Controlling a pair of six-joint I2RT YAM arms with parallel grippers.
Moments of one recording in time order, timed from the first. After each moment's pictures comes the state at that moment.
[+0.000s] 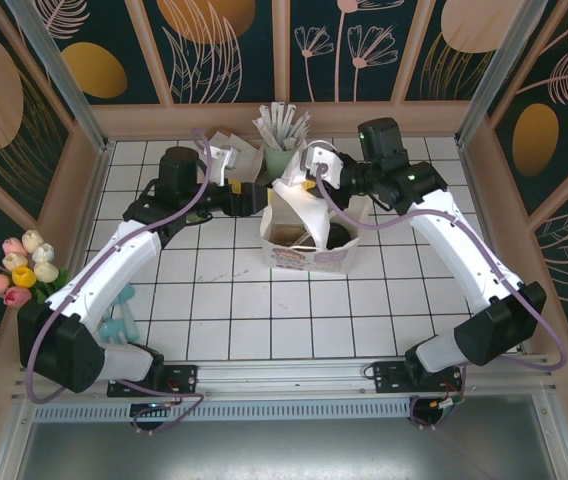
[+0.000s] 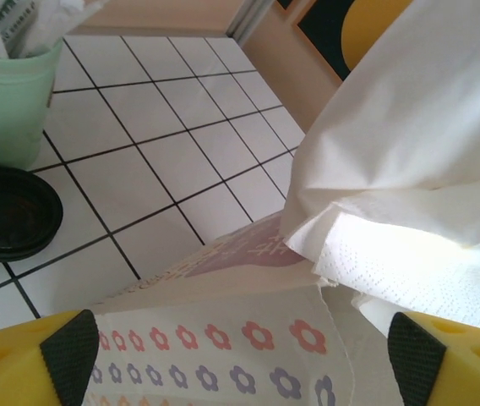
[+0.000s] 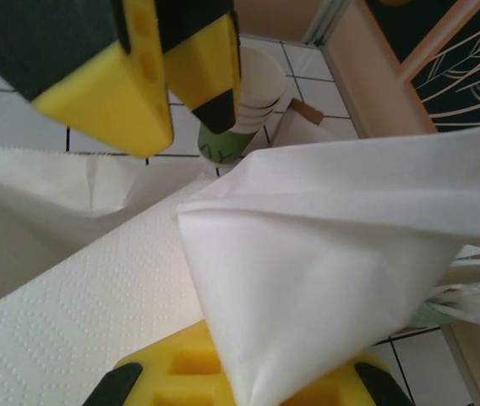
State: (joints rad) left arm -0.42 1.36 1.17 -0.30 0.61 -0.39; right arm 0.49 1.45 1.52 -0.72 -0.57 -0.85
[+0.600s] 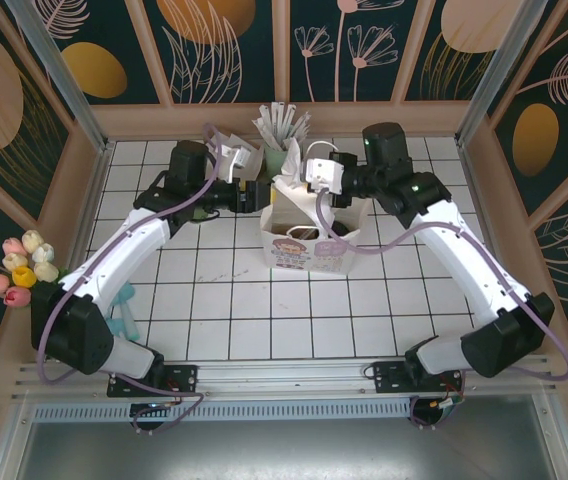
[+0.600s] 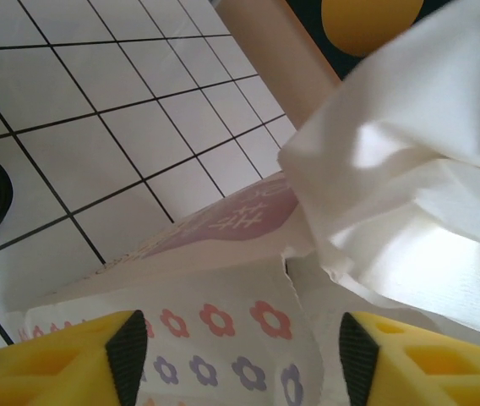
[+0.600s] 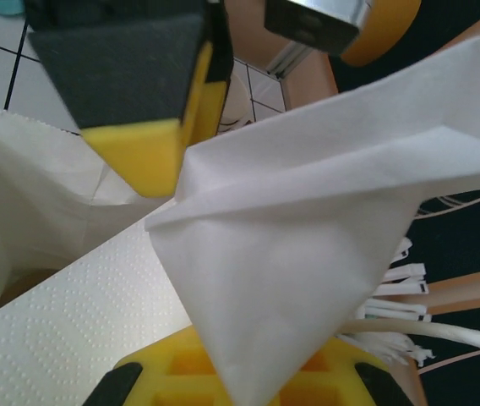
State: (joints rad) left arm -0.42 1.46 1.24 -0.34 0.70 -0.40; right arm 0.51 1.36 1.43 -0.57 -0.52 -1.06
